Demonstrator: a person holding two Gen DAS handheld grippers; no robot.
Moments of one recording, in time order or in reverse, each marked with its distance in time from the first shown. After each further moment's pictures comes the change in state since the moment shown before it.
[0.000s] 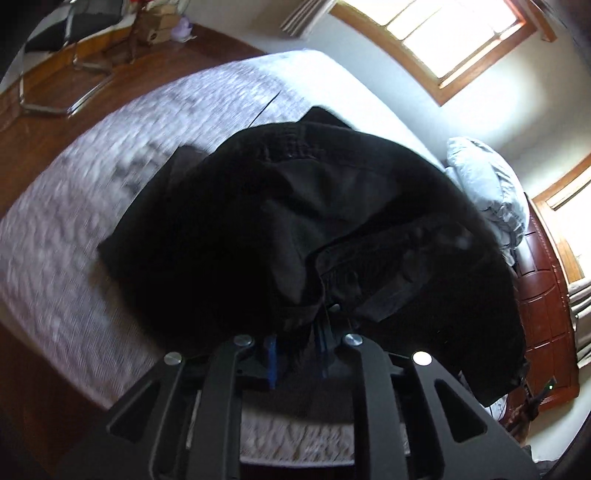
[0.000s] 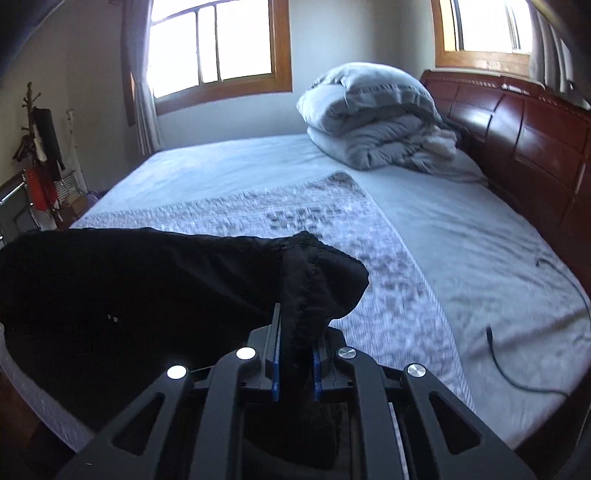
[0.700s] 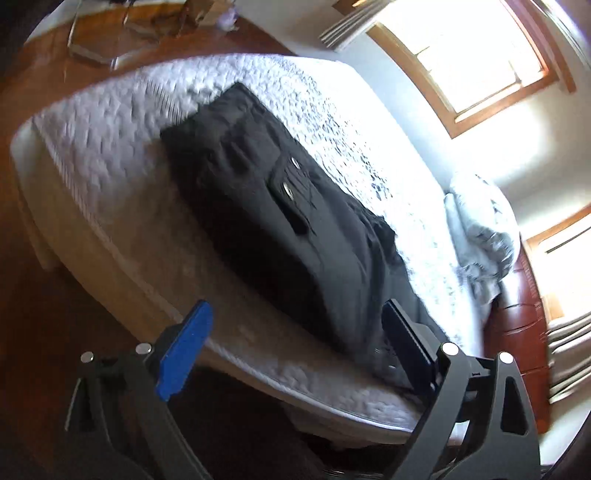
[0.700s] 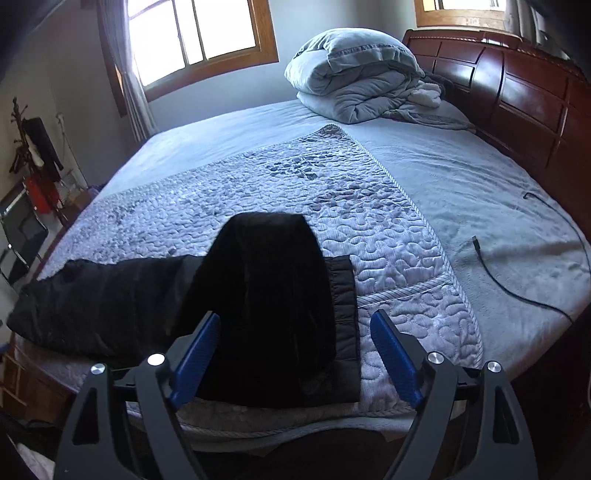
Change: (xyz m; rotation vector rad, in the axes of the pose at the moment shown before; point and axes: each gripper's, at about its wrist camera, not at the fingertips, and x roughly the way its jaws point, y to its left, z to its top) left arm -0.054 0.020 -0.110 -0.206 -0.057 -0.061; right arm -0.061 -0.003 -0.059 0.096 0.108 0.048
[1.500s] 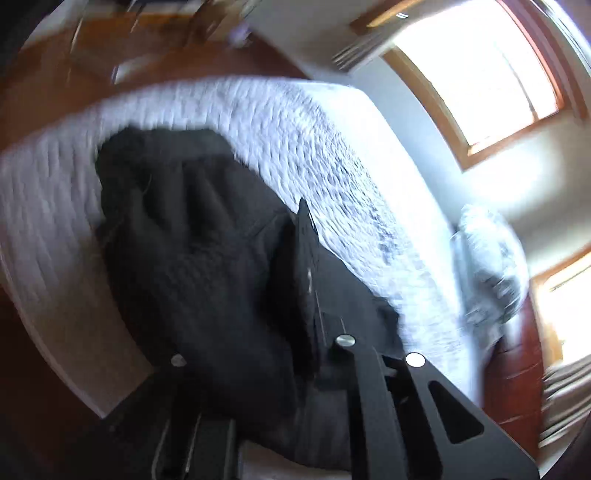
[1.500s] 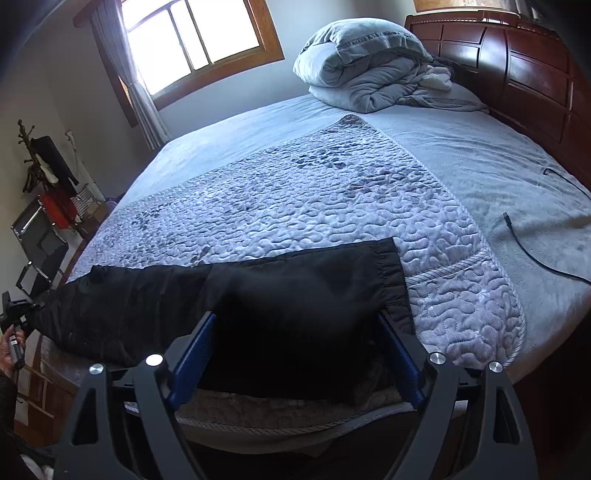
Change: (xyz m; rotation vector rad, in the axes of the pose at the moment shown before) left arm 0.069 -0.042 0.112 0.023 -0.098 0.072; right arm 0.006 0.035 -0.014 0.038 0.022 0.096
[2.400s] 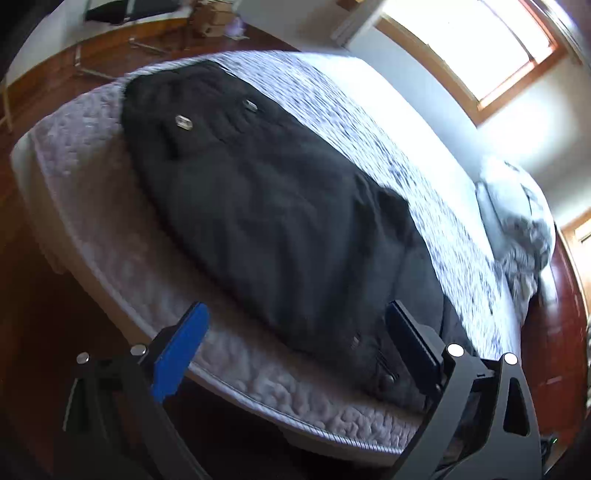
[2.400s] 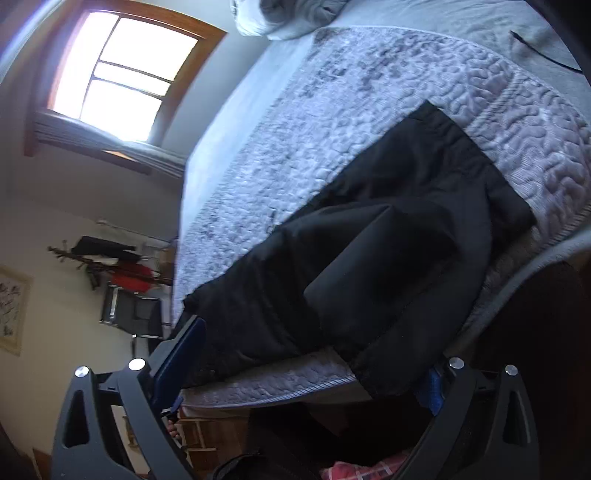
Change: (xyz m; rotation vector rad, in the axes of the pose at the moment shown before) left arm -0.020 -0.049 -0.145 0.082 0.073 0.099; right arm 0.013 0.002 -0.026 0.511 0.212 0.296
